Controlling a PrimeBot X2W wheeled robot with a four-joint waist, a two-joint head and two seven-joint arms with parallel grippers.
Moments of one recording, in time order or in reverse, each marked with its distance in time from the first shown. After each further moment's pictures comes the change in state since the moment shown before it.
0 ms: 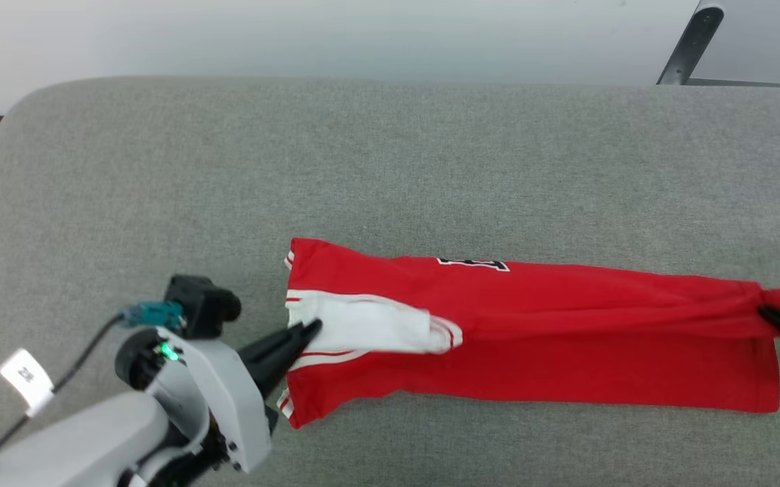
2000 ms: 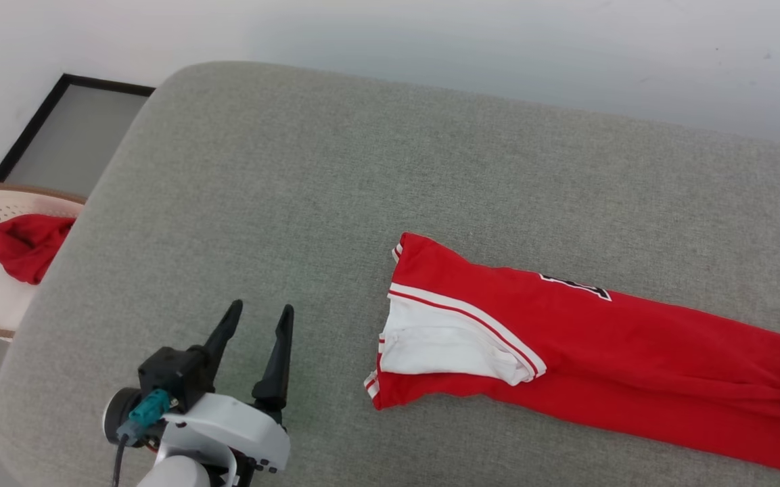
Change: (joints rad) left arm 0.510 -0.455 0.694 0.207 0.633 0.106 -0.197; right arm 0.191 0.234 -0.501 0.236 -0.106 -0.001 0.475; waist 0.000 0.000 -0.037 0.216
